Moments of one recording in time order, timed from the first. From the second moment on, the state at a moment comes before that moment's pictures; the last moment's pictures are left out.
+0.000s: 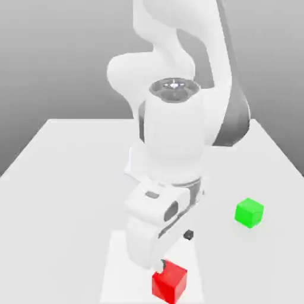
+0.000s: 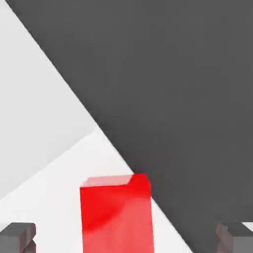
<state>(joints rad) 0.28 0.25 -0.19 -2.47 0.12 2.72 -0.21</state>
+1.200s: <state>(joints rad) 0.70 0.05 0.10 -2.86 -0.02 2.91 -0.60</state>
